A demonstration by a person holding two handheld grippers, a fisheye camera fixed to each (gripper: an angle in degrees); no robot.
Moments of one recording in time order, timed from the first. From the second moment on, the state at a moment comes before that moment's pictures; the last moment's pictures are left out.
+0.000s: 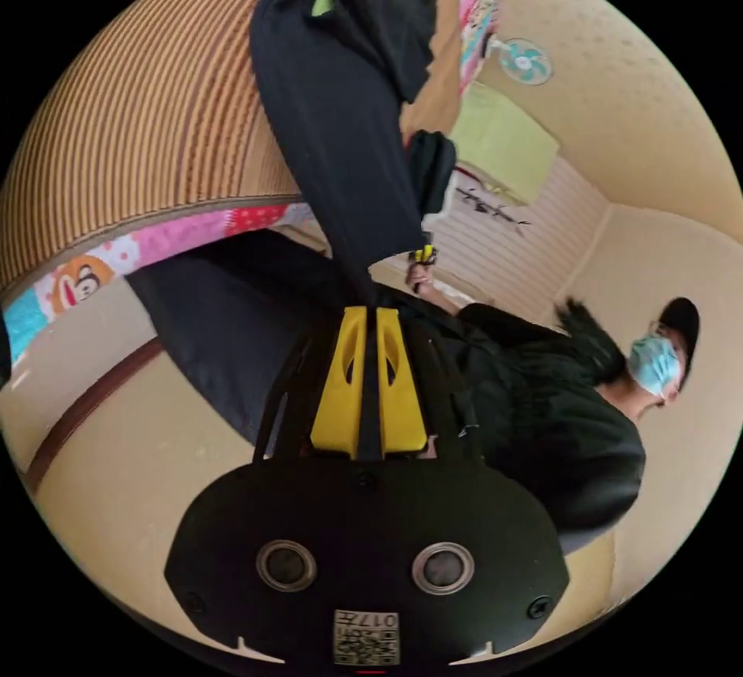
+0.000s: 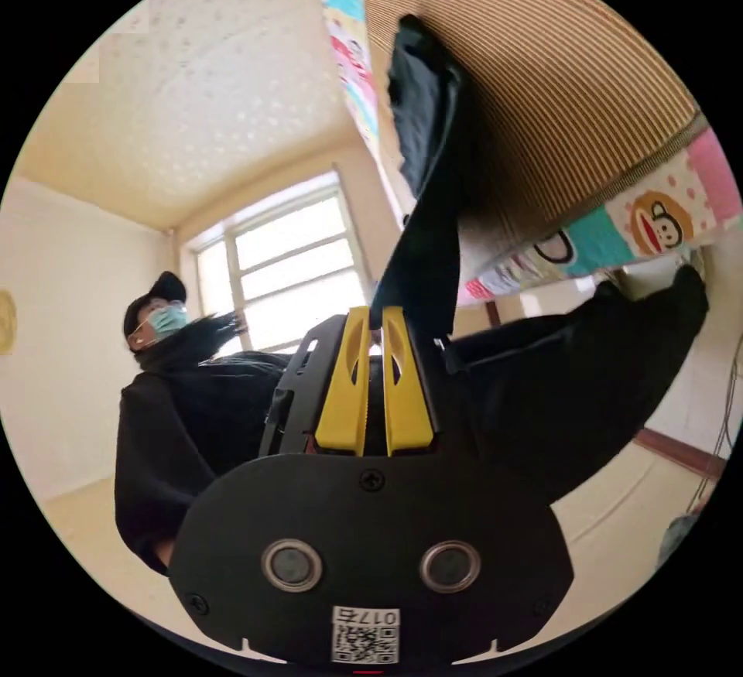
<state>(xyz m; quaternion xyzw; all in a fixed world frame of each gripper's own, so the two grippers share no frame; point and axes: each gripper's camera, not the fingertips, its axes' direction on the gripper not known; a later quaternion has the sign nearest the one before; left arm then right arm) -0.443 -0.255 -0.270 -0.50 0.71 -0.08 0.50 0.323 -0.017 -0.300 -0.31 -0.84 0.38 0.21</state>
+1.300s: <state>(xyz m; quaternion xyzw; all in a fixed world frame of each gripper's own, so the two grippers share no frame) -0.192 -0.366 -0.127 -0.15 0.53 -0.06 0.83 0.103 -0.261 -0.258 -0.43 -0.58 0.03 0.70</state>
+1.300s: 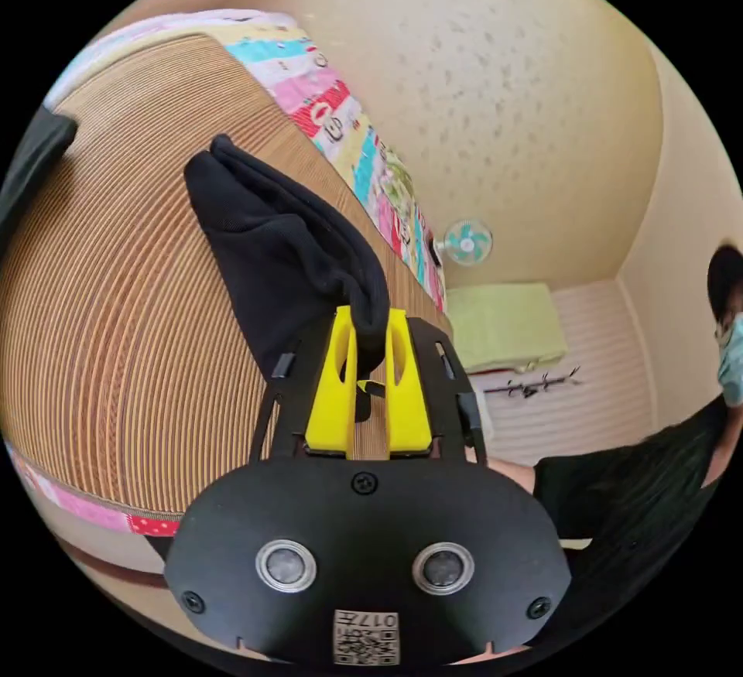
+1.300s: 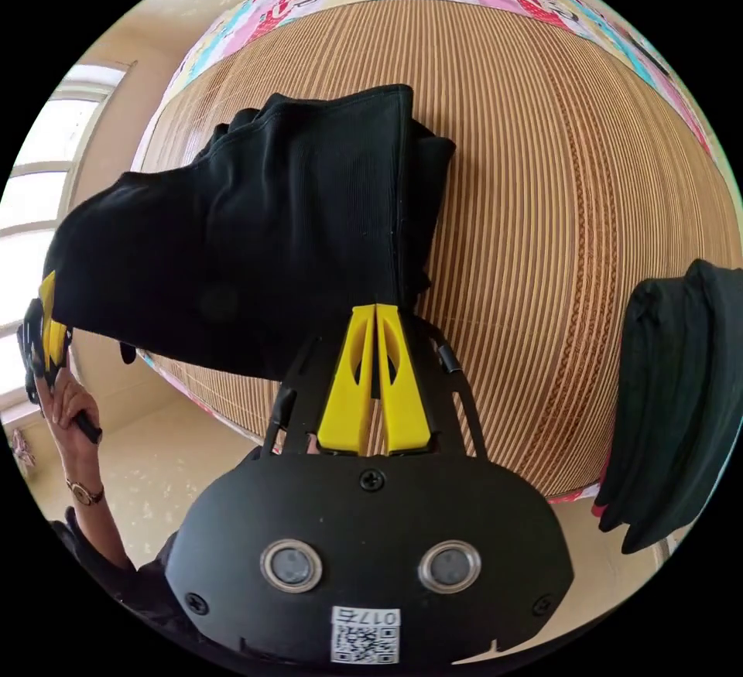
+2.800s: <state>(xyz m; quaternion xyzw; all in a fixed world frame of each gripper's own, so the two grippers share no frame) -0.137 -0.175 -0.335 -0.30 0.63 0.24 0.68 0.517 -0.078 -0.082 -0.25 -0.75 0.49 0.37</state>
